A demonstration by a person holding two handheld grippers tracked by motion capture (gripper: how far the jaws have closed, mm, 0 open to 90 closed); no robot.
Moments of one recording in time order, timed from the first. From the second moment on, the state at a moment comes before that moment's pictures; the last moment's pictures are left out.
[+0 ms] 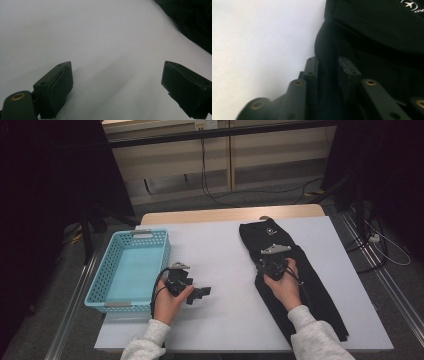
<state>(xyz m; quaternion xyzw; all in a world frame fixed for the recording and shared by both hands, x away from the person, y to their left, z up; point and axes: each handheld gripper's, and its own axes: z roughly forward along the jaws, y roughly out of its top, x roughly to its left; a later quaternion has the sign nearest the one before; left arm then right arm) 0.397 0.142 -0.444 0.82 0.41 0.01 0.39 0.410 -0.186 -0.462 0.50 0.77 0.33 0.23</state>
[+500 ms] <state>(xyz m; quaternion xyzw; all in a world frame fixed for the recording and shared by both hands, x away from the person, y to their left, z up) 0.397 0.143 -0.446 0.82 0.42 0.00 0.39 0.409 -0.184 -0.460 0.49 0.77 0.34 0.20</state>
